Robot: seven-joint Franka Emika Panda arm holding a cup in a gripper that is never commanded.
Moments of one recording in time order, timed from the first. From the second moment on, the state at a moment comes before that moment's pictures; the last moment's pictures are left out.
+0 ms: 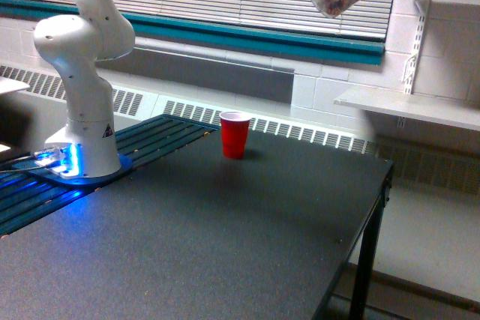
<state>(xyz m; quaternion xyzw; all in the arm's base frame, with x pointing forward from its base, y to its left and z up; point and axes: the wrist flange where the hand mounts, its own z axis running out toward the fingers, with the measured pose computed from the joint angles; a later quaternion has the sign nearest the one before) 0.569 -0.112 0.596 -0.83 0.43 -0.32 0.12</state>
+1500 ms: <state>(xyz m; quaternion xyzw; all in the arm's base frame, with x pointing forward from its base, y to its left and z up) 0.521 0.068 0.540 -0.90 0.28 -0.31 0.11</state>
